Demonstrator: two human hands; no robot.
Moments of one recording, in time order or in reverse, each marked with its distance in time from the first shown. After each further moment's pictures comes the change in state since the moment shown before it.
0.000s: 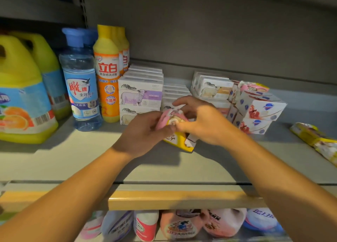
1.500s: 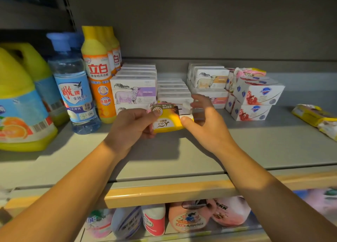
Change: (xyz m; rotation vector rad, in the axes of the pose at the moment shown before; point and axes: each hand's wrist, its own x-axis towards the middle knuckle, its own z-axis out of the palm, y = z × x) left_hand 0.006 -0.020 -0.009 -0.333 0.144 -0.217; right_hand -0.022 0.047 0.039 0.321 0.391 0.065
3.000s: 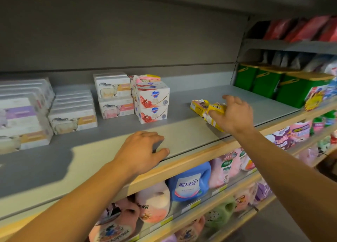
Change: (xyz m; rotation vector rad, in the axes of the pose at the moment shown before) left_hand -0.021 -0.003 0.244 1.013 -0.434 0.486; right_hand -0.061 0.079 -0.308 -1.044 0.411 0.397
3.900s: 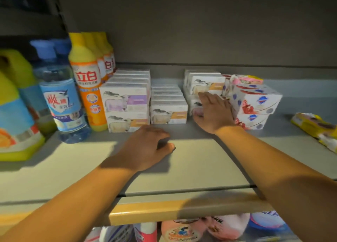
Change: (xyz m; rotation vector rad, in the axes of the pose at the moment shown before) left_hand -0.091 -0.152 -0.098 0.066 0.102 -0.152; right_hand -0.010 -0.281 0.121 0.079 -0.289 -0.533
